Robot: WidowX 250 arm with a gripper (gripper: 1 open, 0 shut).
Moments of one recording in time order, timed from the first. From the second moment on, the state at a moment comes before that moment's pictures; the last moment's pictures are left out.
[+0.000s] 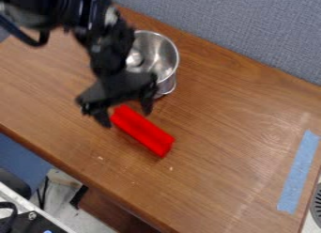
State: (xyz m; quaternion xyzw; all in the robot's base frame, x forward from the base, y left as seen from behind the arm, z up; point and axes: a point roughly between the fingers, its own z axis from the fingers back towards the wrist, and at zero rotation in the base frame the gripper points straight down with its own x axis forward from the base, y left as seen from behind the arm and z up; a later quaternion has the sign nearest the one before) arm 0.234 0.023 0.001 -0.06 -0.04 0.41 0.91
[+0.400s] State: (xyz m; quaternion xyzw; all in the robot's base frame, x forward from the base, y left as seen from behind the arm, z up) arm 0.255 0.026 -0.036 -0.08 -0.10 0.41 0.90
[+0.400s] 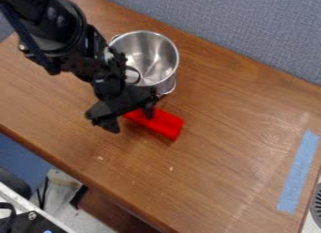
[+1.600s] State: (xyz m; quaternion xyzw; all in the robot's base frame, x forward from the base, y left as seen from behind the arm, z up) arm 0.194 0.009 -0.037 -0.08 -0.01 0.39 0.92
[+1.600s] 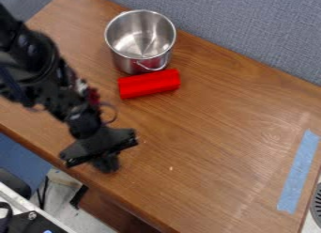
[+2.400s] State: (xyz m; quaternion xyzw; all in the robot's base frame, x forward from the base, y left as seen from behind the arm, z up) arm 0.243 -0.007 0.042 -0.09 0.04 0.25 0.96
